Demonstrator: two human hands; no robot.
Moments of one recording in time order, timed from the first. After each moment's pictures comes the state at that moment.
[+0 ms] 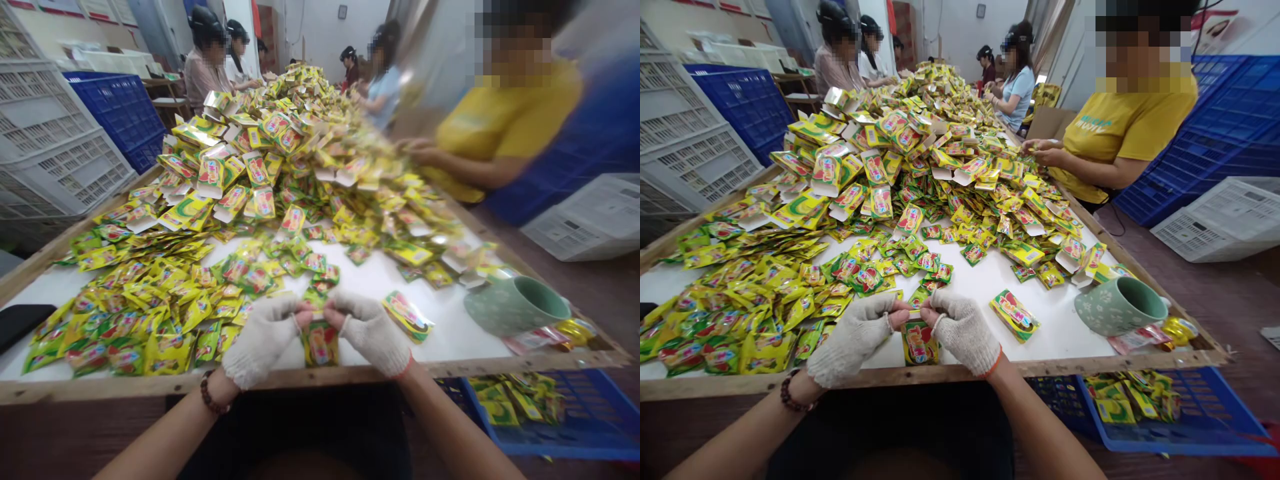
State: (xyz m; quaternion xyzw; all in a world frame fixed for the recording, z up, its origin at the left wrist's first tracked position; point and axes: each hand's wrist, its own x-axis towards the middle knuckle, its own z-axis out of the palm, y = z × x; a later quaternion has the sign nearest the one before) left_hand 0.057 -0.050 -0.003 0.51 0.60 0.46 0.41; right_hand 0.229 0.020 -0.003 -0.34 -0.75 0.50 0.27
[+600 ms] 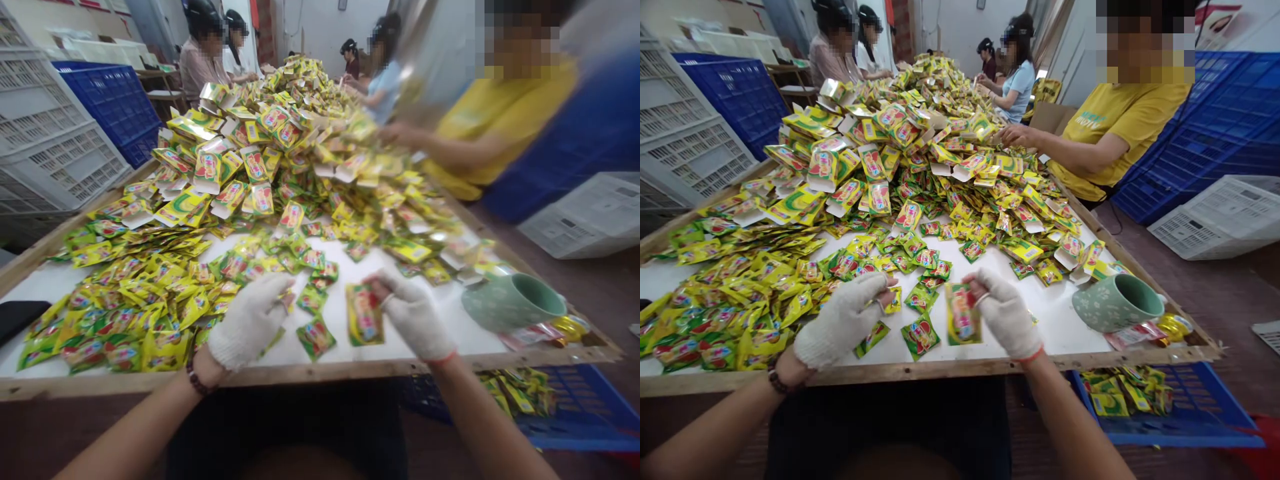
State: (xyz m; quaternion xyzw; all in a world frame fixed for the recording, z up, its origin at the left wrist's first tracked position) left_hand 0.029 -0.042 0.003 0.71 0.64 0.29 0.07; right_hand 0.275 0.044 0.003 -0.43 -0.75 0.37 0.33
